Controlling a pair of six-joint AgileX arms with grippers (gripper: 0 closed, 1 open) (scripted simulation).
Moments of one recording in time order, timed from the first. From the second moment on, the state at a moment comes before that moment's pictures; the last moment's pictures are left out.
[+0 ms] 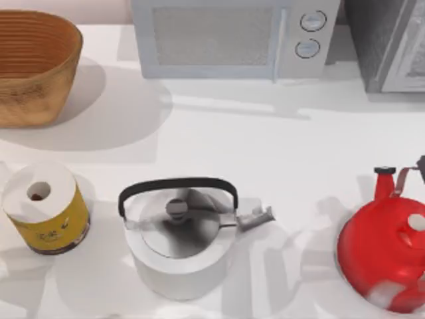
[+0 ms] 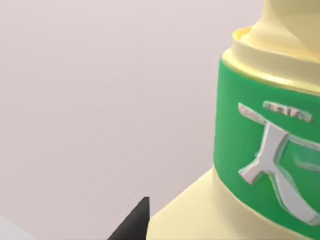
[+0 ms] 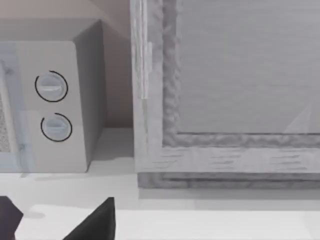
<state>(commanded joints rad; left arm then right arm) -0.13 0.84 0.10 0.75 -0.75 0.04 0.00 0.00 0.00 0.00 0.00 0.00</state>
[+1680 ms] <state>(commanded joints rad) 0.03 1.42 0.07 1.38 -0.58 0.03 0.00 0.00 0.00 0.00 0.00 0.00</state>
